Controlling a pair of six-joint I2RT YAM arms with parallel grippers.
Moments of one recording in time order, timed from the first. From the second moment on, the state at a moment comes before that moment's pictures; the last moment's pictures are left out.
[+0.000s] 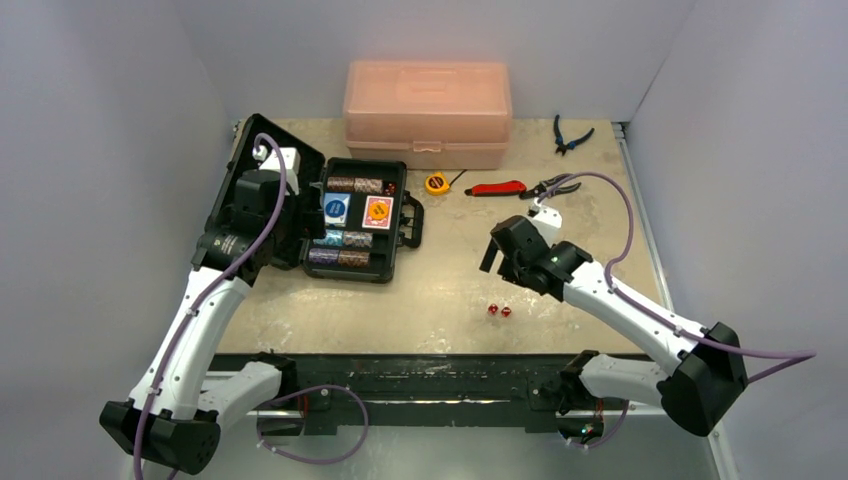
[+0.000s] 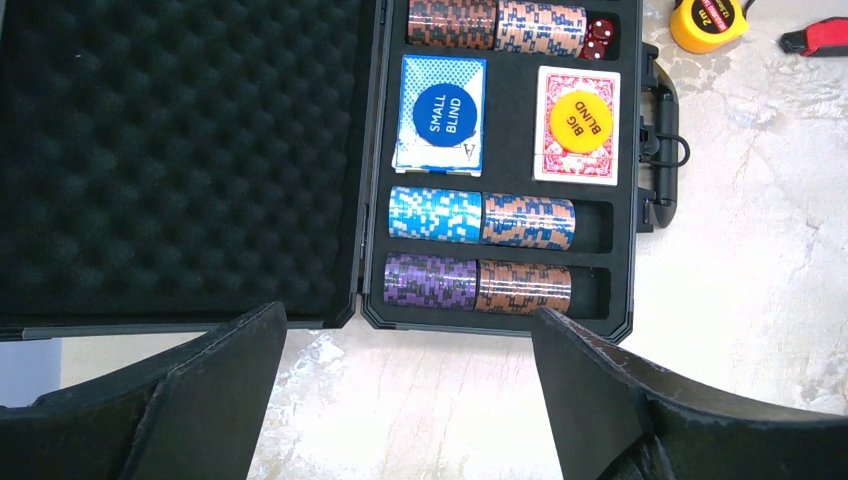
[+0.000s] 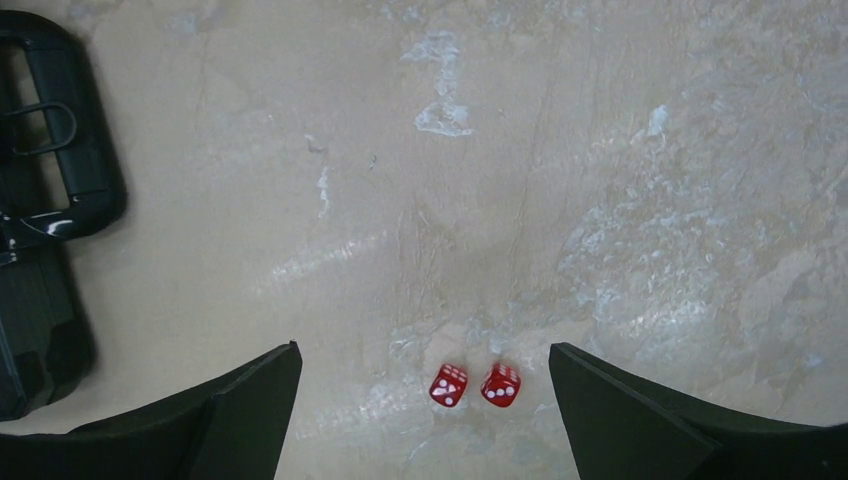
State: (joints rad) left arm -0.26 1.00 1.13 -0.77 -0.19 -0.18; right arm 0.69 1.16 0.88 -0.73 0.47 0.94
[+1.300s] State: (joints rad) left arm -0.26 0.99 1.13 -0.77 -0.19 -0.18; right arm 0.69 1.35 0.77 -0.83 0.39 1.15
